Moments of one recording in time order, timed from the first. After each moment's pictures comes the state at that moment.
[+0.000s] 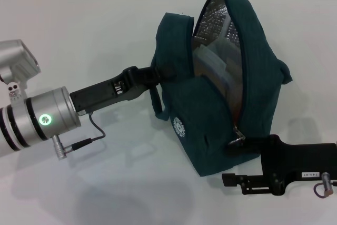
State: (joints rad) left arm -0.55 -2.09 0.70 0.24 1.68 1.57 -1.91; right arm 0.47 2.03 -1.20 -0.44 -1.66 -1.57 1.19
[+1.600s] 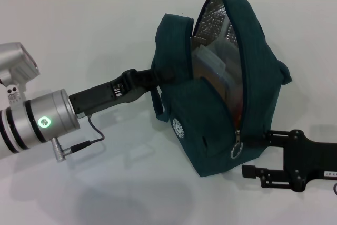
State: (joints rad) left arm -0.54 -2.09 0.71 0.25 1.68 1.57 -1.91; right arm 0.36 2.01 -1.15 -0.55 -1.63 -1.61 1.16
